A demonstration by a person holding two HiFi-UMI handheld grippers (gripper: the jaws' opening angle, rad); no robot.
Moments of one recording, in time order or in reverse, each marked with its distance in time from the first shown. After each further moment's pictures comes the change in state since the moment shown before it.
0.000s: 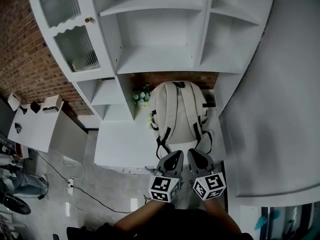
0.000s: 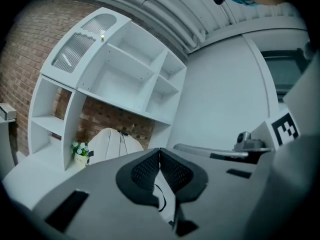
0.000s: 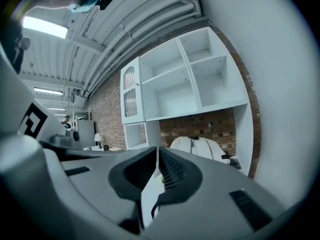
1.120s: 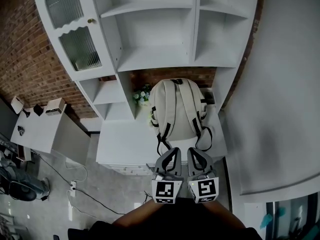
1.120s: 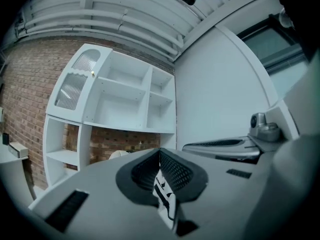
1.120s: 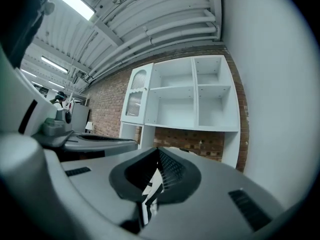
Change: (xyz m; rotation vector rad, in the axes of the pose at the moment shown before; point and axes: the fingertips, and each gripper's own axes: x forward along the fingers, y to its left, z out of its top) left arm -0.043 -0.024 0.017 0.267 -0.151 0.105; right arm -0.043 0.029 0.010 -0.242 -0.082 -0.110
